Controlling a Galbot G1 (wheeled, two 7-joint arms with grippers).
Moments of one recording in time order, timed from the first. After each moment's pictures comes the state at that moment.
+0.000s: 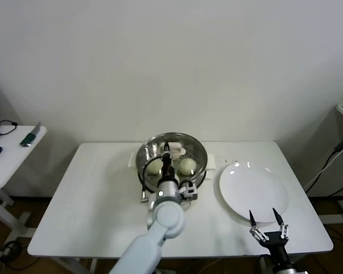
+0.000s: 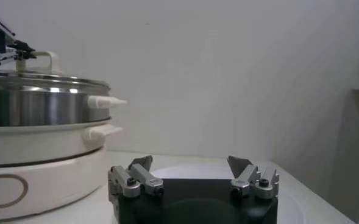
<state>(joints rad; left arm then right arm) 0.89 -1.49 0.11 -1.66 1.51 0.73 0.20 -1.64 1.30 0.64 1.72 0.27 0.41 -0.12</state>
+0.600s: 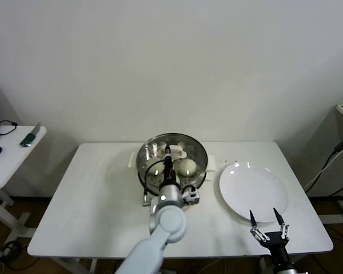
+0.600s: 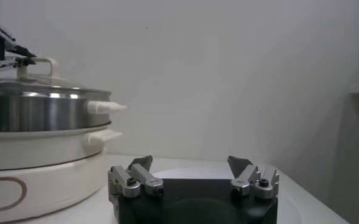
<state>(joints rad) 0.91 -1.51 0.11 -1.65 1.55 0.74 0.19 -1.64 1.30 0.64 1.71 0.26 0.42 -0.11</state>
